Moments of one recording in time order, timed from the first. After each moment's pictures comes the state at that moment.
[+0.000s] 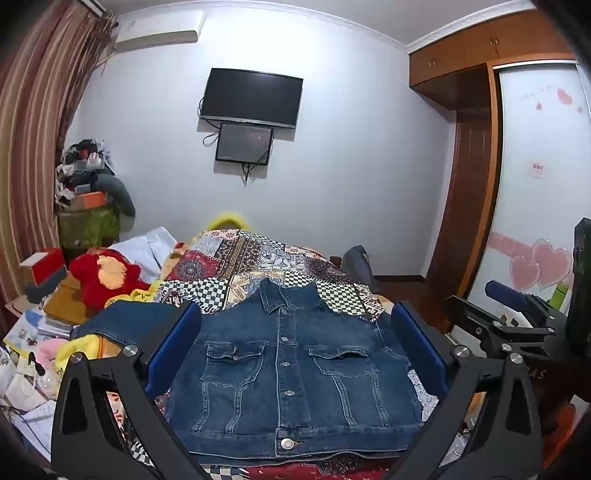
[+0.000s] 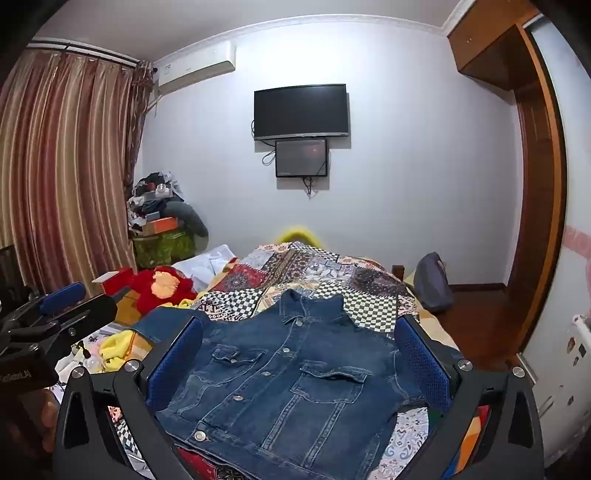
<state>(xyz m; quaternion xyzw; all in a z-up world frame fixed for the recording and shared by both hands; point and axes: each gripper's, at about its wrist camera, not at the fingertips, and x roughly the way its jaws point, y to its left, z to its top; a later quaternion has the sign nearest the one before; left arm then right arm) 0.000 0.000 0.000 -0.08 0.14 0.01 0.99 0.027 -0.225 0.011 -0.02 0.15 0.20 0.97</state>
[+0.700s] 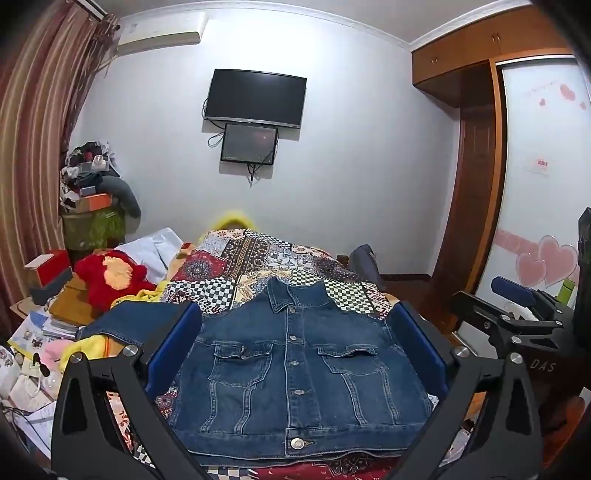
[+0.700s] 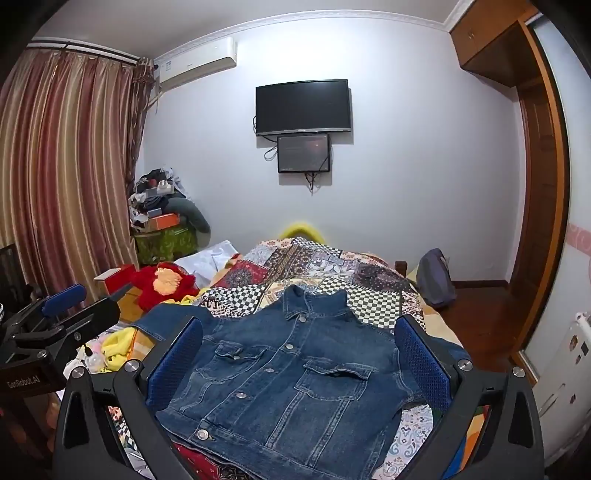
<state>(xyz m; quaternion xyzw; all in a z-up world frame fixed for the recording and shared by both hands) -0.002 0.009 -0.006 -0.07 0.14 0.02 0.99 0.033 -0.226 0.014 -0.02 0.16 0.20 0.97</state>
